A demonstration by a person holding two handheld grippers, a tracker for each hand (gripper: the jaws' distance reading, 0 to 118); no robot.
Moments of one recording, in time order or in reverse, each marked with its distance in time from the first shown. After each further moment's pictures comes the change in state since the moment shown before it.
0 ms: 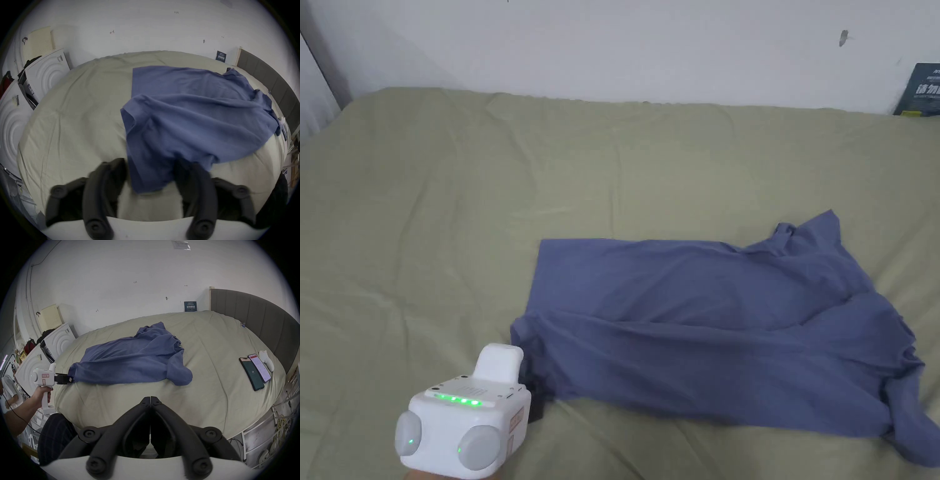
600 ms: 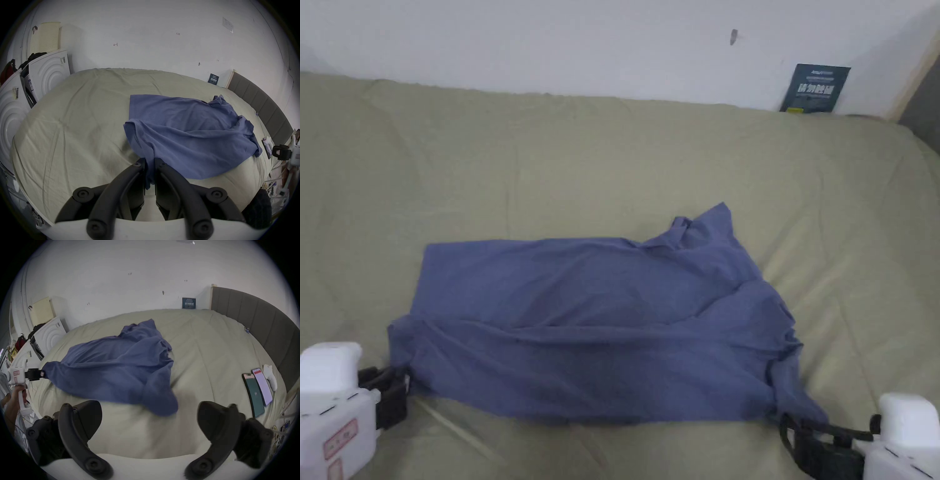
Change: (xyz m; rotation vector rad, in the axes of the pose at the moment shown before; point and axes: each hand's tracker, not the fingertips) left arm -0.013 0.031 0.041 0.103 -0.088 0.100; right arm 0.058 0.057 -0.087 -0.045 -0.046 0.036
